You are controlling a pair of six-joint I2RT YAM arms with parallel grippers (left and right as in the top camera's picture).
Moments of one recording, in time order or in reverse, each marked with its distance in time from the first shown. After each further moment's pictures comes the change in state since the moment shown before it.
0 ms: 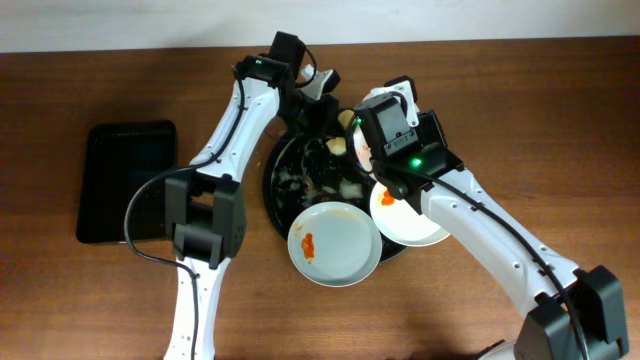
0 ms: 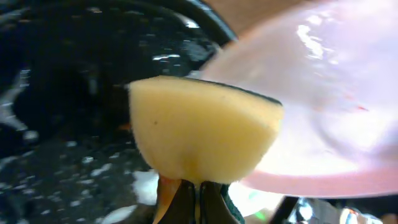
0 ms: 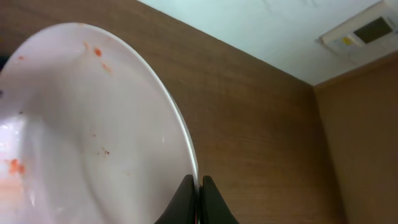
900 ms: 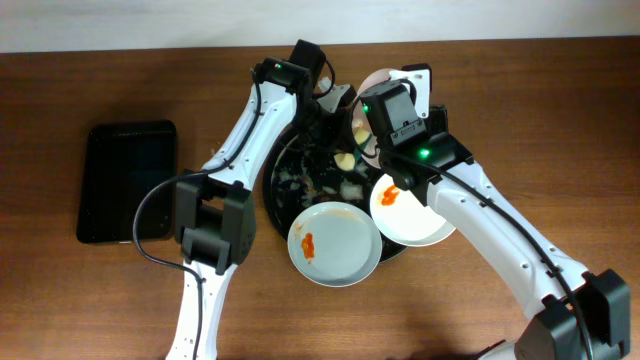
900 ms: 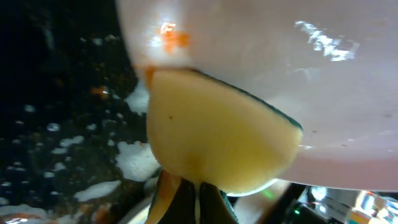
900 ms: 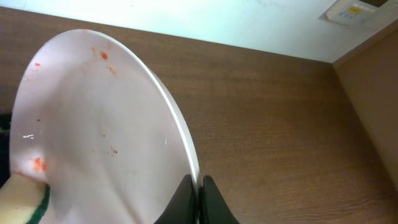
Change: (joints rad) left arm -0.069 -0.017 0.000 -0.107 -0.090 0.033; right arm -0.023 0.000 0.074 -0.043 -0.047 0.203
